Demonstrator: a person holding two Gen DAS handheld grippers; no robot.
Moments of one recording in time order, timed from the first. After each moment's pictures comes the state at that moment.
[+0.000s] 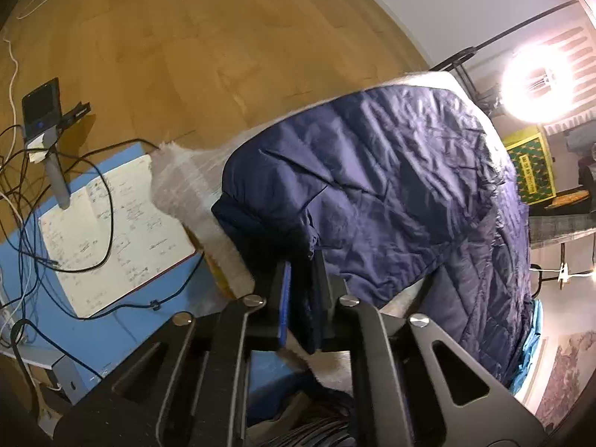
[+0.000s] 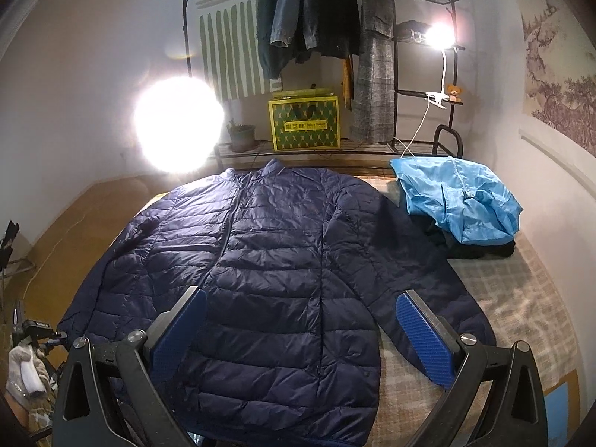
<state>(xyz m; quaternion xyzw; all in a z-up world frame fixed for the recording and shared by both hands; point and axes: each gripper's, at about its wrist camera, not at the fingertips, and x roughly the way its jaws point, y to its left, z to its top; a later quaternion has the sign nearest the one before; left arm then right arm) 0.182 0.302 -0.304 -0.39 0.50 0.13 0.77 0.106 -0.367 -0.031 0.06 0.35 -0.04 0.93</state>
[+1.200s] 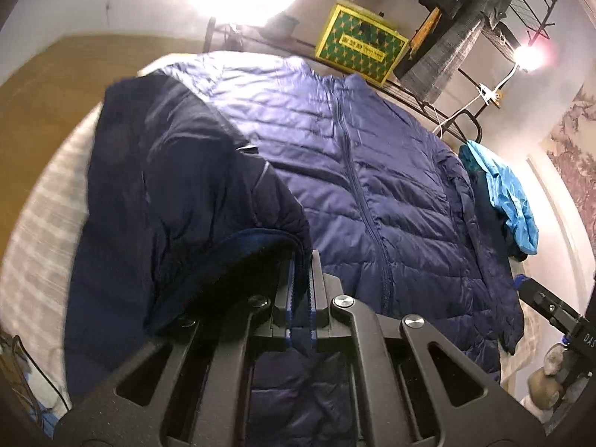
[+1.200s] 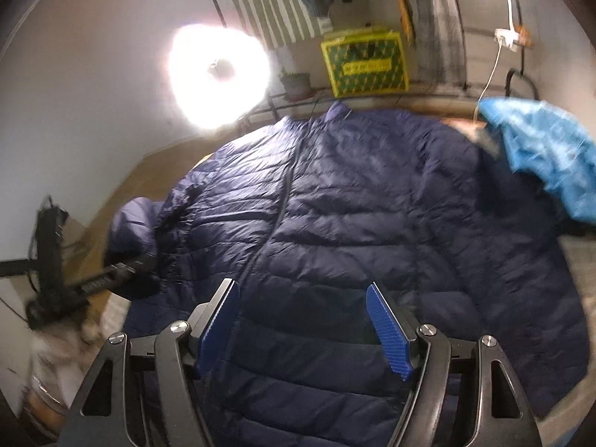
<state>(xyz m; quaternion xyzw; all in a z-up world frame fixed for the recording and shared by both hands) 0.276 -0.011 -0.199 -0.13 0.46 -0.14 0.87 0.211 -0.343 -0.113 0.14 0.44 0.11 0.88</state>
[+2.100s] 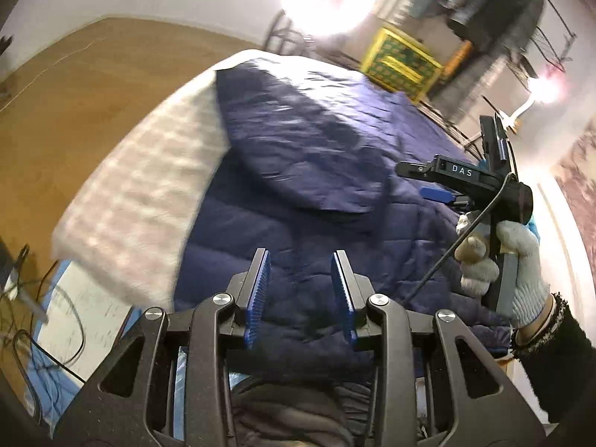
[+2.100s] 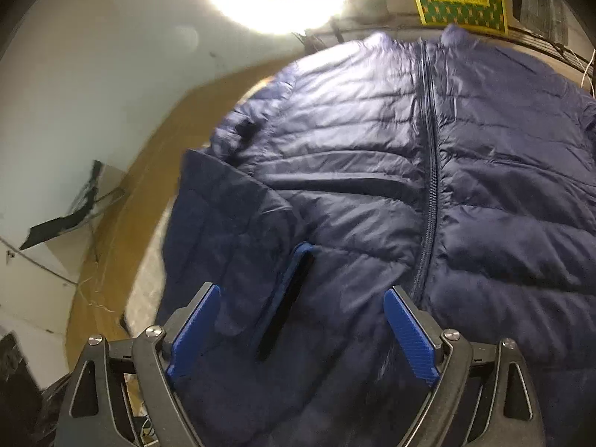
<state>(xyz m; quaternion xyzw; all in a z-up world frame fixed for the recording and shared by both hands) 0.161 0.120 -0.184 -0.17 0.45 -0.07 0.87 0.338 -0.202 -0.196 0.11 0.55 0.19 0.81</state>
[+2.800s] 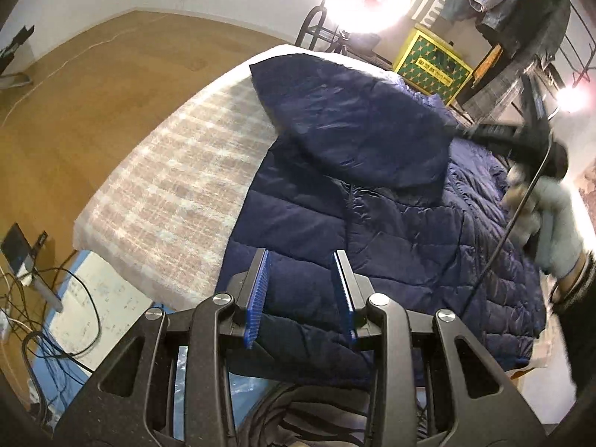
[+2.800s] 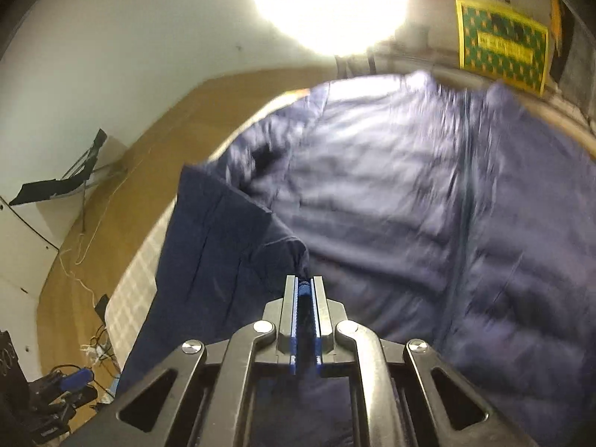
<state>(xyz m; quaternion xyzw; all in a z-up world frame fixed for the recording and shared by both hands) 0.169 0.133 -0.205 -0.16 0.46 -0.02 0.87 0.390 -0.183 -0.150 0.03 0.49 0.24 0.84</state>
